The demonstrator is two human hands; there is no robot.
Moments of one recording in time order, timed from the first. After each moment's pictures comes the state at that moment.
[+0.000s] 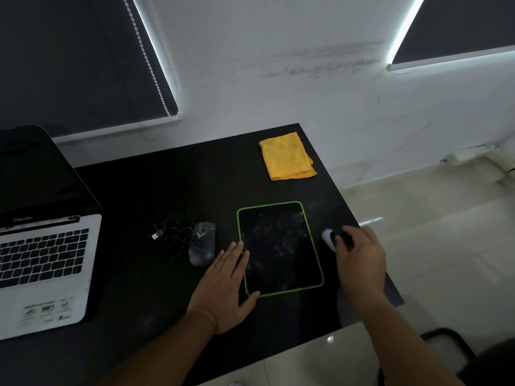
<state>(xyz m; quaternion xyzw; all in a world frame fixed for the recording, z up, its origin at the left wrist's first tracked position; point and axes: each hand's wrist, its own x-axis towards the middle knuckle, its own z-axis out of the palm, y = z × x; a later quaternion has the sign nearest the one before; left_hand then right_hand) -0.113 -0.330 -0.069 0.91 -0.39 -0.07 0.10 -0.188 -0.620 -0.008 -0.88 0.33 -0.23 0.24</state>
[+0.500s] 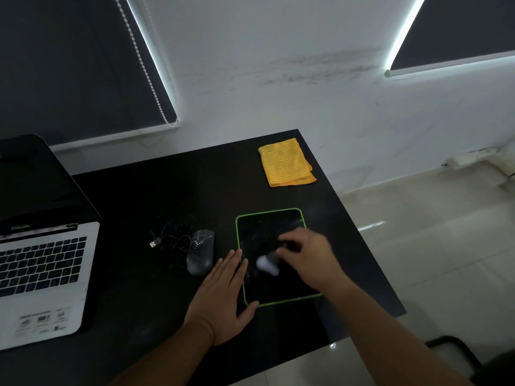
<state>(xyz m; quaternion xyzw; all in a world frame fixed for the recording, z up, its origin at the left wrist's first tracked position) -0.112 -0.330 -0.071 0.91 -0.39 -0.07 0.11 -0.134 -0.579 -0.008 -0.91 0.13 -0.06 0.39</state>
